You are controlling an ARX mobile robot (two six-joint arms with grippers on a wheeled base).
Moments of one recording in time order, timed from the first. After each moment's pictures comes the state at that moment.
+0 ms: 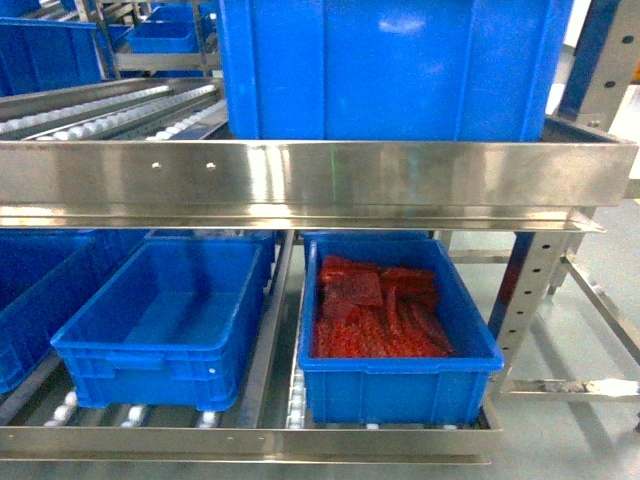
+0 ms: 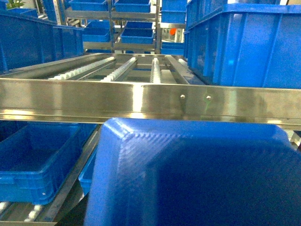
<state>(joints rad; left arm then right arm) 0.00 0.01 0.01 -0.01 0.00 0.00 0.00 0.01 0.01 0.00 0.00 0.01</state>
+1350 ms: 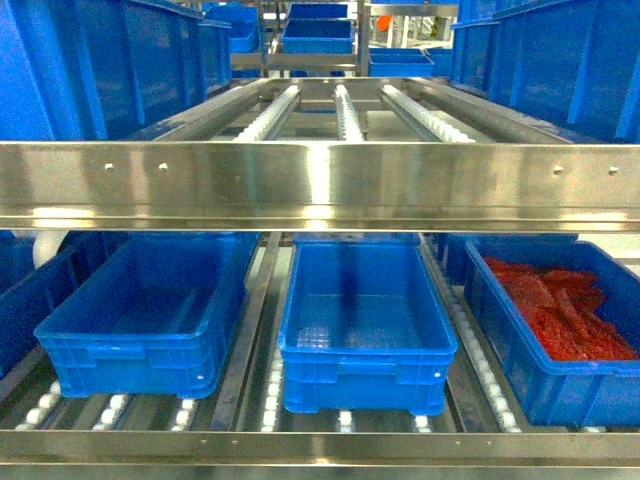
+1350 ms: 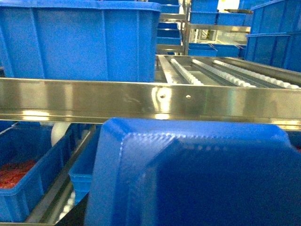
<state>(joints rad) 0.00 0.01 0.01 -0.01 0.00 0.00 0.00 0.01 0.01 -0.01 0.00 0.01</state>
